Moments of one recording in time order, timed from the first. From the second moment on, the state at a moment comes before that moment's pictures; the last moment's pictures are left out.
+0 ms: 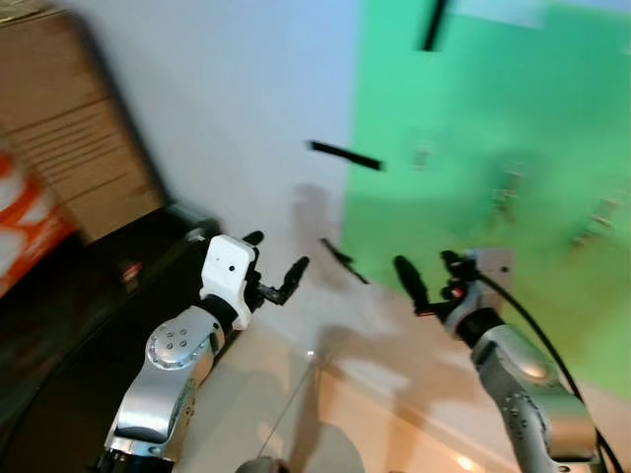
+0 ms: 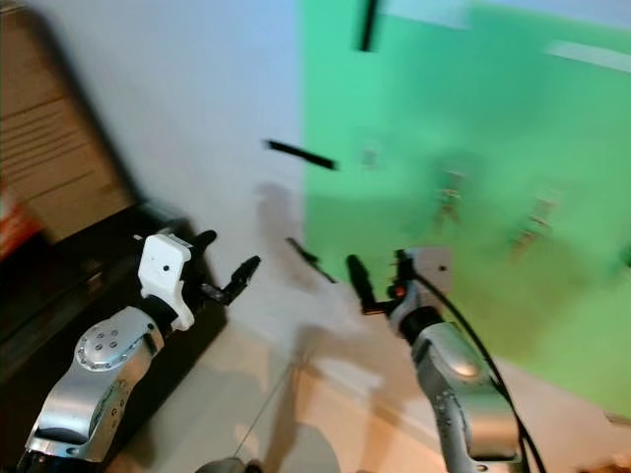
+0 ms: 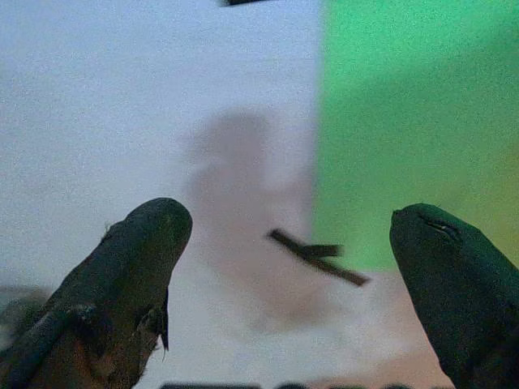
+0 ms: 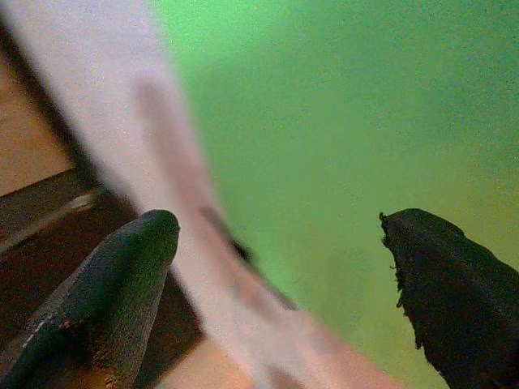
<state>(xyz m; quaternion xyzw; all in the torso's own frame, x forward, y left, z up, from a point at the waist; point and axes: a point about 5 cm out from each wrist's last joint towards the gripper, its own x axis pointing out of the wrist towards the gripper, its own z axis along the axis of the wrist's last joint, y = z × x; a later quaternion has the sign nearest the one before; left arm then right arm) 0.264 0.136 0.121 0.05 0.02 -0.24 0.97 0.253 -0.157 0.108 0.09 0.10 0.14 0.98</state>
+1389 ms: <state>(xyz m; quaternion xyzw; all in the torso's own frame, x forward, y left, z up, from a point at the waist) 0.276 0.140 0.124 0.07 0.00 -0.19 0.98 0.258 -0.169 0.105 0.03 0.09 0.10 0.99</state>
